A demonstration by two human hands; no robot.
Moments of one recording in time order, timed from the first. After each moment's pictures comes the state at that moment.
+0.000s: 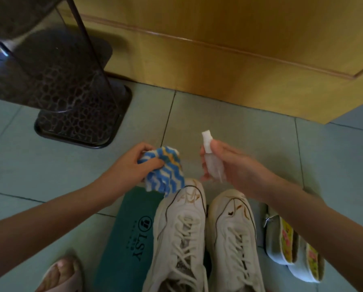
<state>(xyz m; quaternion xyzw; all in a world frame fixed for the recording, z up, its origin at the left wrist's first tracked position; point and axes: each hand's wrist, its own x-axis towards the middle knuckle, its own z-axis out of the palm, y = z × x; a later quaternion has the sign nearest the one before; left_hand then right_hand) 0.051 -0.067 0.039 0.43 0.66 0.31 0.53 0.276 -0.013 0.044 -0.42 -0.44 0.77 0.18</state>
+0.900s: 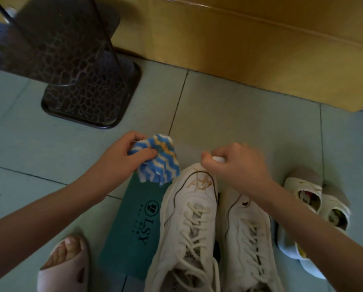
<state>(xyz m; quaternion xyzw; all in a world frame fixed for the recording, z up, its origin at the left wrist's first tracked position) 0.036 -0.089 0.031 0.39 0.71 0.32 0.49 0.252 -0.035 0.023 -0.56 -0.80 0.23 0.02</state>
